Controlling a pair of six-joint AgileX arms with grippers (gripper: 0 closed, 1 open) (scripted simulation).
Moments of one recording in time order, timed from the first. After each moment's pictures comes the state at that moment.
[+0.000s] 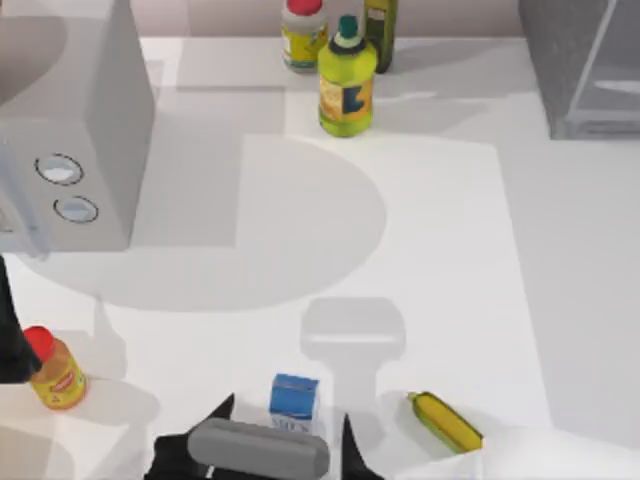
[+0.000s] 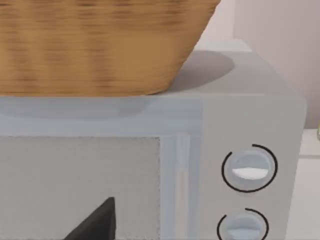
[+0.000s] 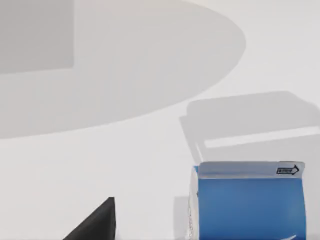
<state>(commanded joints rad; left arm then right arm) 0.00 0.00 0.00 0.00 0.00 0.00 1.47 2.33 1.51 -1.08 1.26 1.92</state>
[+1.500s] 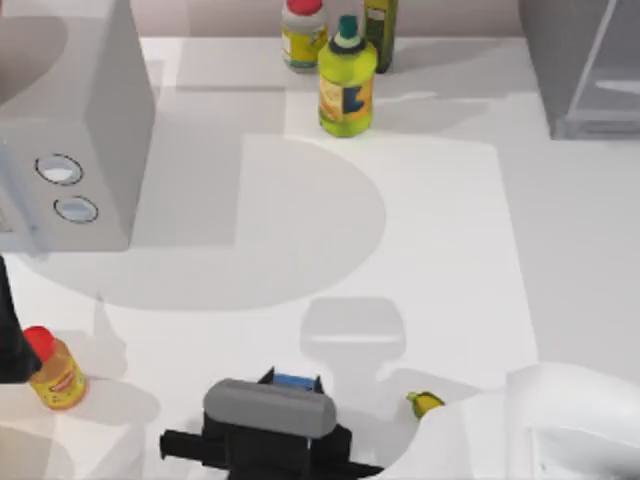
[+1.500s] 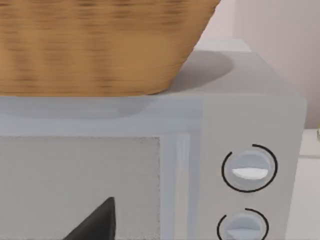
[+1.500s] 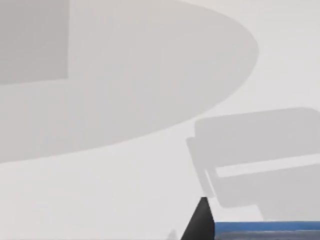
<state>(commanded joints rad) 0.00 0.00 0.00 0.00 0.00 0.00 1.39 2.29 1.39 -0.73 1.27 1.64</state>
